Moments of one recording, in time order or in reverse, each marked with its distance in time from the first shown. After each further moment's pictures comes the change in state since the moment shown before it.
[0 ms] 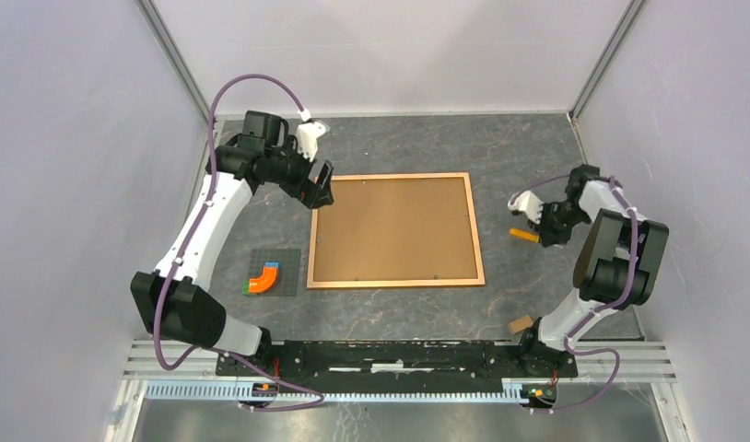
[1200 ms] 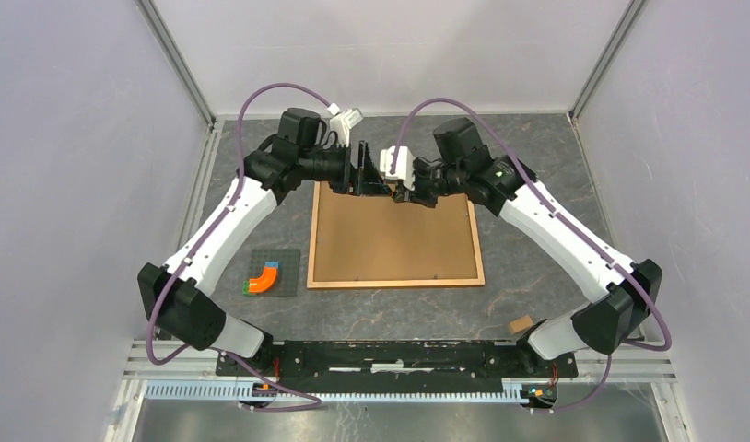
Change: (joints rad) left arm -0.224 0.003 0.003 0.316 0.222 -0.746; right arm 0.974 -0.248 0.439 0.165 -0.222 0.793
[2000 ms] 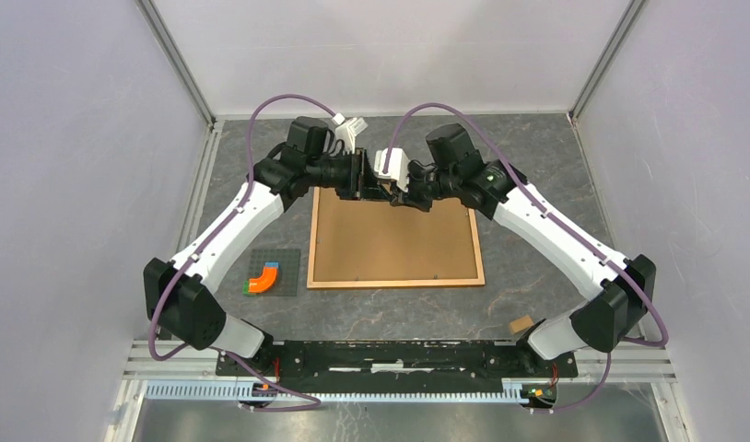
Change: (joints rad) left arm -0.037 0.005 -0.091 0.111 -0.019 -0.092; right arm 0.042 0.013 -0.043 0.061 0.049 0.087
